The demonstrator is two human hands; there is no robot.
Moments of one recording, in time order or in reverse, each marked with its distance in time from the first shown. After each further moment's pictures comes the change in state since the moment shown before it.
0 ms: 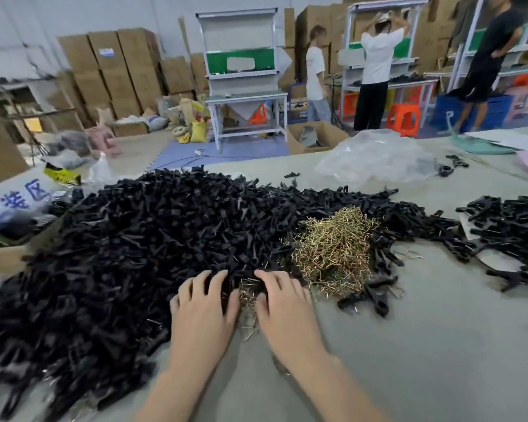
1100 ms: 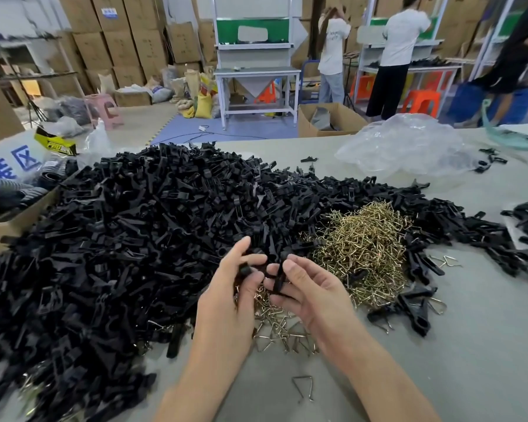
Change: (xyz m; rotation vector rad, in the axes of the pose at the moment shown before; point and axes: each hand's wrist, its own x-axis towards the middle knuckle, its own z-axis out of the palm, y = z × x) left_hand 0.014 0.022 -0.025 -0.824 0.068 -0.017; right_hand 0.034 0.003 -0.019 1.596 -0.179 0.475
